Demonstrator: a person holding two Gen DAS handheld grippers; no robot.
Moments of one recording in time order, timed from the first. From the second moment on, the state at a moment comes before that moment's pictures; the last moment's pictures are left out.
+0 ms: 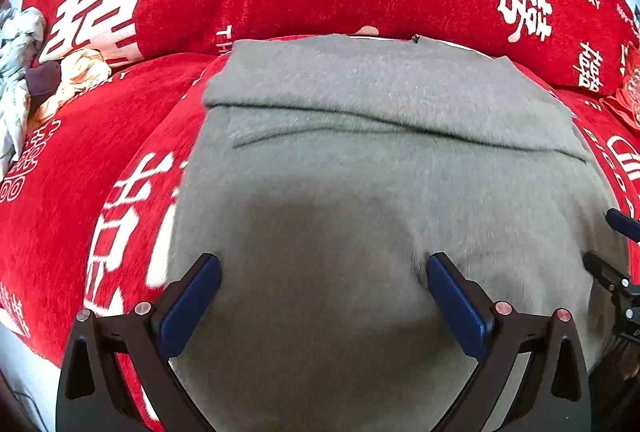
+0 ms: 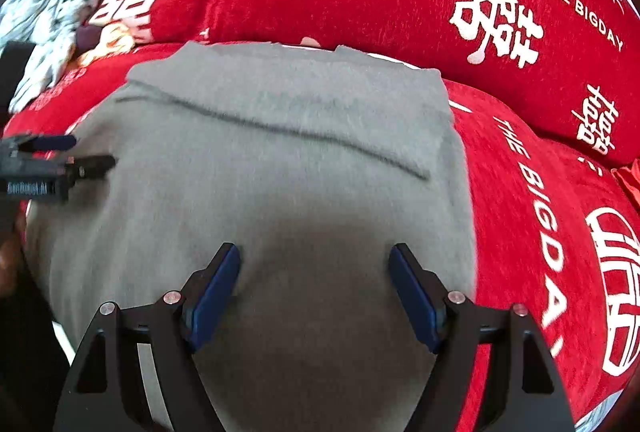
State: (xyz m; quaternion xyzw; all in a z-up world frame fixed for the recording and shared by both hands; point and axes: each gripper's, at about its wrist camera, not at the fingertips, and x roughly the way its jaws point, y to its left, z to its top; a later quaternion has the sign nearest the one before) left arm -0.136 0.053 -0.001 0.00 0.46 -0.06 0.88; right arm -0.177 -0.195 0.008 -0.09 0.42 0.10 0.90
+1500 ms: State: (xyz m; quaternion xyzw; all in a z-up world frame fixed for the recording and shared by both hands) left arm -0.234 0.101 -0.045 -0.08 0.55 -0.07 0.83; right arm -0.276 -0.228 -0.015 -0.09 0.48 0.09 0.87
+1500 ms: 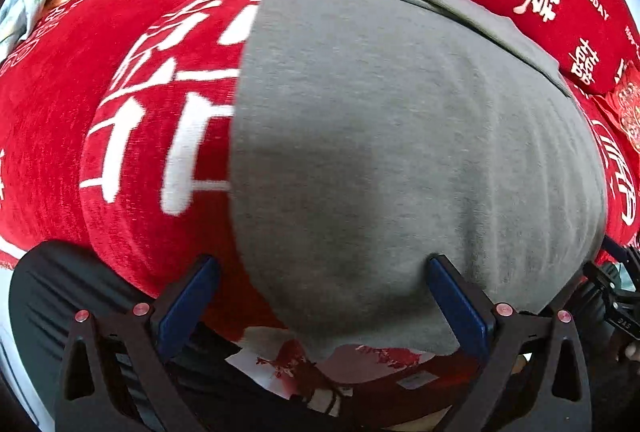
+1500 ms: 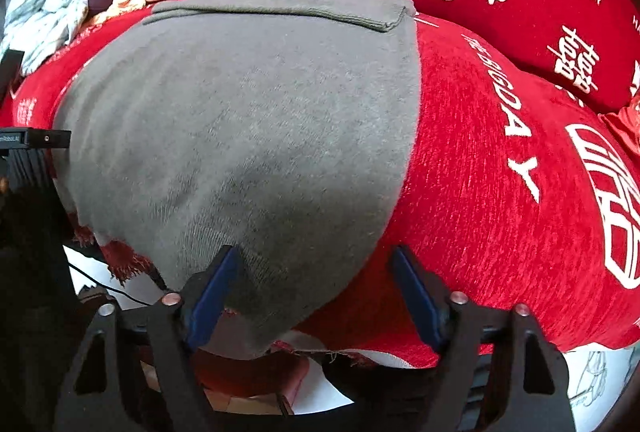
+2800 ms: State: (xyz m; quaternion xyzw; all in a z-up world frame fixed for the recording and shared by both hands) left arm -0.133 0.142 0.010 -0.17 0.51 -0.09 0.84; right arm -0.154 -0.300 0.057 0.20 0.38 0.12 0.90
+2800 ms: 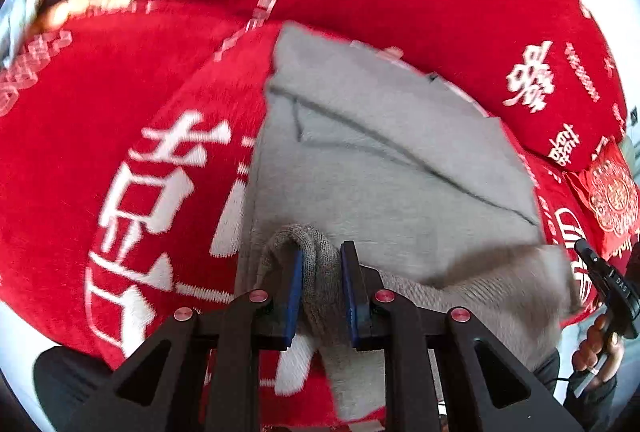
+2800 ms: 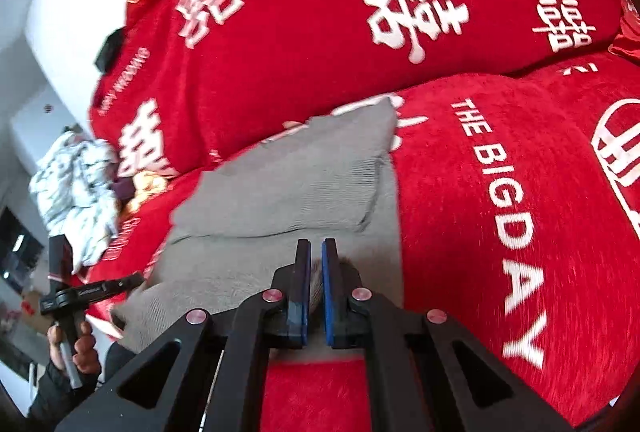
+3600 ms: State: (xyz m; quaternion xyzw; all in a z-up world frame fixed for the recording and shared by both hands) left arm -0.180 0.137 0.010 -0.25 0.51 -0.14 0.81; right arm -0.176 -0.276 0.023 0.26 0.43 0.17 0.85
